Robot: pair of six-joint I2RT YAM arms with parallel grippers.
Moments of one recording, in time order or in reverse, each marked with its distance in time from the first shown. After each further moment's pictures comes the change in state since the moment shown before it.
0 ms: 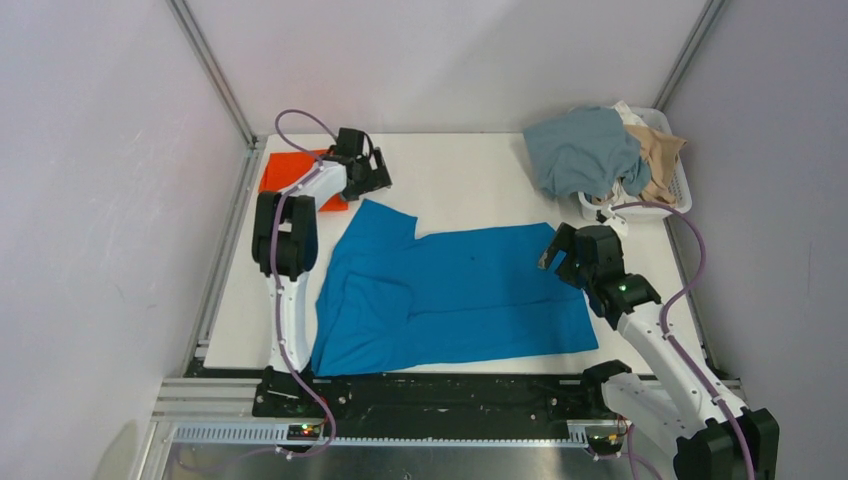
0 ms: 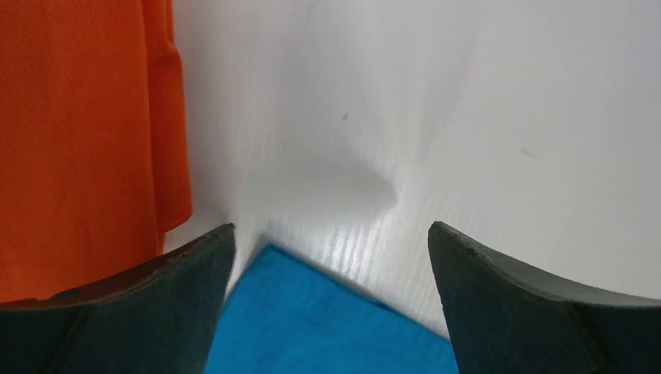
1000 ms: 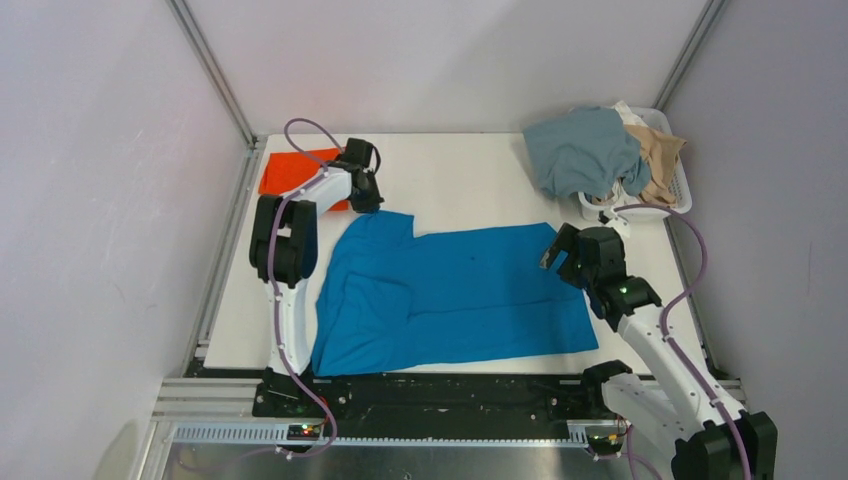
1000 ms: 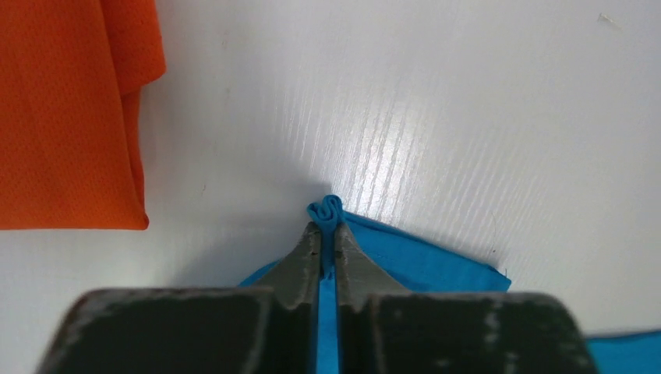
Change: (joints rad) left arm -0.050 -0.063 -0.108 -0.103 -0.030 -0.004; right arm -0.022 -0.031 -0.025 0.018 -0.014 -0.005
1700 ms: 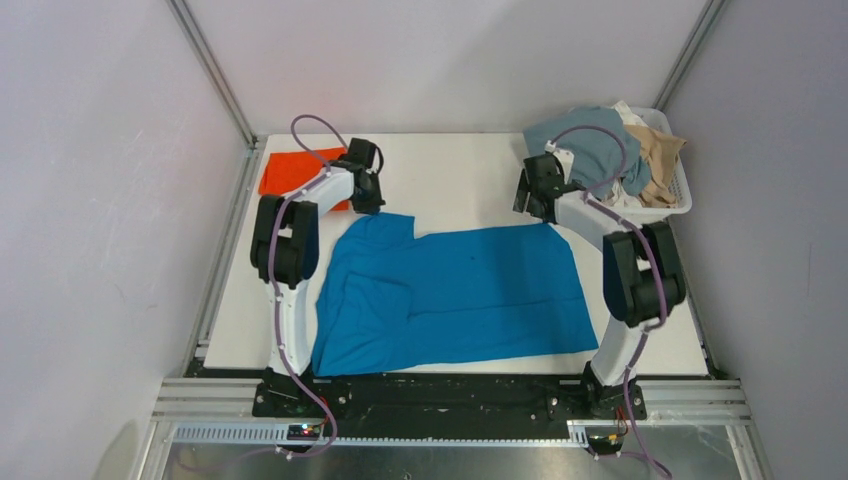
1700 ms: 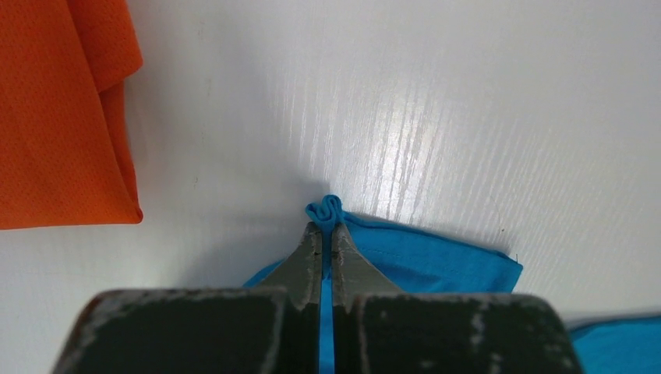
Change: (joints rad) left arm -0.014 -0.004 0.008 -0.029 -0.002 0.081; right arm -0.003 0.928 0.580 0.189 0.199 -0.230
